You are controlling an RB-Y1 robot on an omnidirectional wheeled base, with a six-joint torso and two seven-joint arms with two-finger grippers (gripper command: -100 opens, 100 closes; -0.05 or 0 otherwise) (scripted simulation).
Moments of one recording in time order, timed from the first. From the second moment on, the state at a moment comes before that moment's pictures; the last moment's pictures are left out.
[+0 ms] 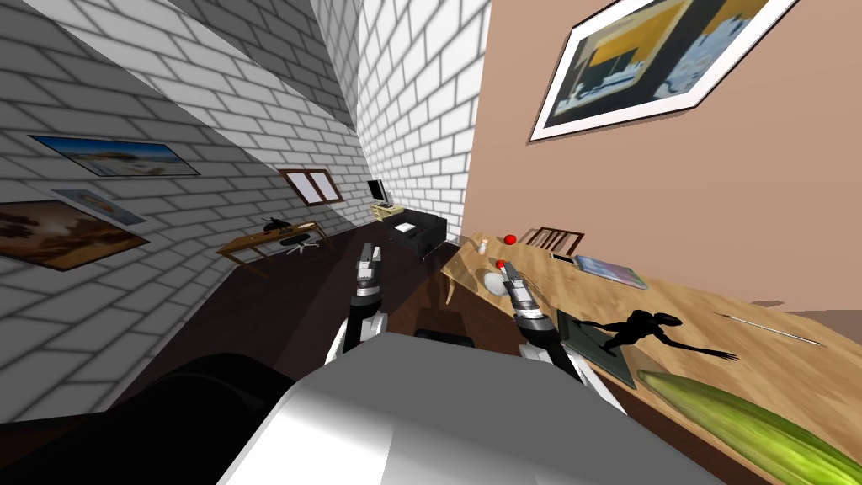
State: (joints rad) left arm 0.54 0.01 0.03 -2.25 -0.05 -0.60 -0.13; right arm 0.49 -0.30 0.09 -2.02 0.08 -0.56 0.13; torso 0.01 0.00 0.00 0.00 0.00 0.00
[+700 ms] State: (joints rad) left arm 0.54 0.01 0.03 -2.25 -0.05 -0.60 -0.13; right arm 0.49 -0.49 0.13 -1.80 0.13 -0.55 0.19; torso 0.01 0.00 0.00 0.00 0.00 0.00
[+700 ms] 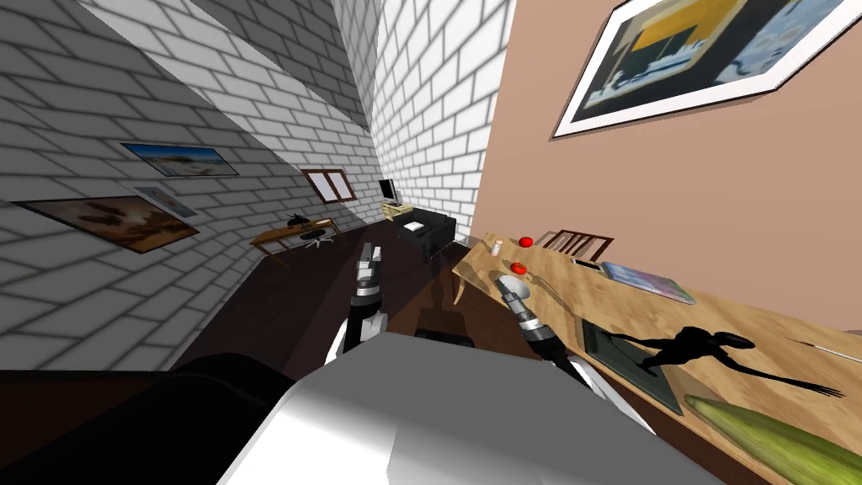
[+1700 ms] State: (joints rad) left arm 0.54 0.01 0.03 -2.25 -0.05 -0.60 -0.13; right arm 0.47 -0.72 0.20 -1.49 0.20 -0.53 0.26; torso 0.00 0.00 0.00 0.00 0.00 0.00
